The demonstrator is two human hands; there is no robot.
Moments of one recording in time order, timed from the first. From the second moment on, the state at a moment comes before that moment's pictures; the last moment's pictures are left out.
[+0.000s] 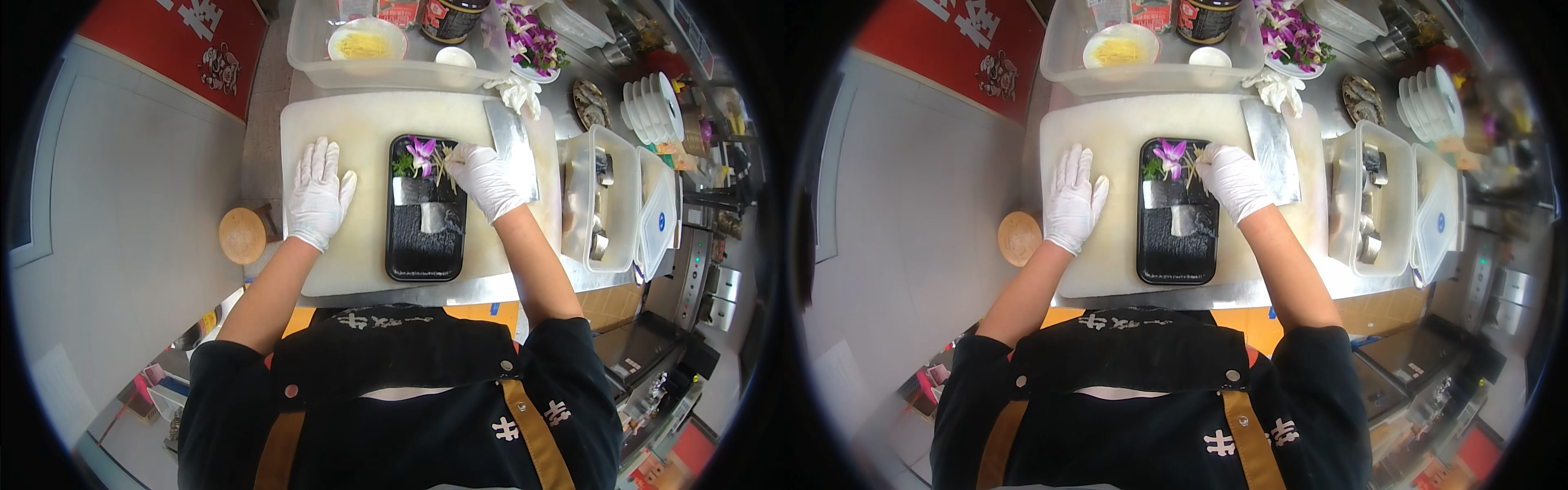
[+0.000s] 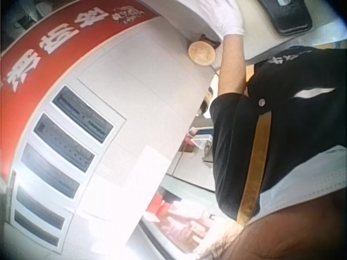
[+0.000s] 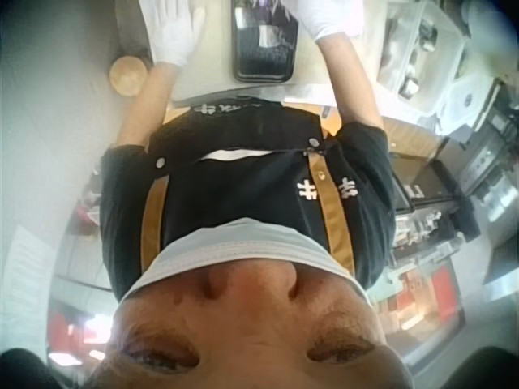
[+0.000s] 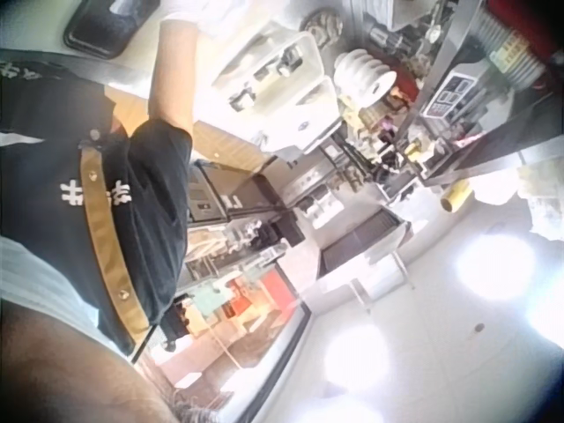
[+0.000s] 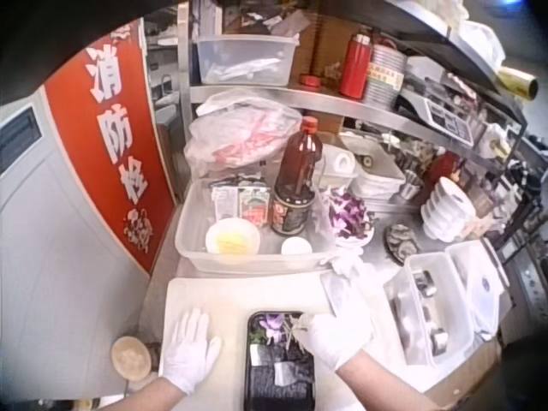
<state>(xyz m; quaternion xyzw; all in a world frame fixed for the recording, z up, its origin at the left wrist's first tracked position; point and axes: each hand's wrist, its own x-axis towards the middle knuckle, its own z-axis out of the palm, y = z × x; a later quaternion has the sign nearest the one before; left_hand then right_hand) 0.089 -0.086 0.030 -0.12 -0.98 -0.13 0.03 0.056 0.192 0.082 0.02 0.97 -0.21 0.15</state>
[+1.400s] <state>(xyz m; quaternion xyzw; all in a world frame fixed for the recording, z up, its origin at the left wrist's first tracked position) 0.092 -0.091 0.024 -0.14 -0.97 -0.16 0.06 0.204 0.179 0.099 0.17 0.92 -0.33 0.14</state>
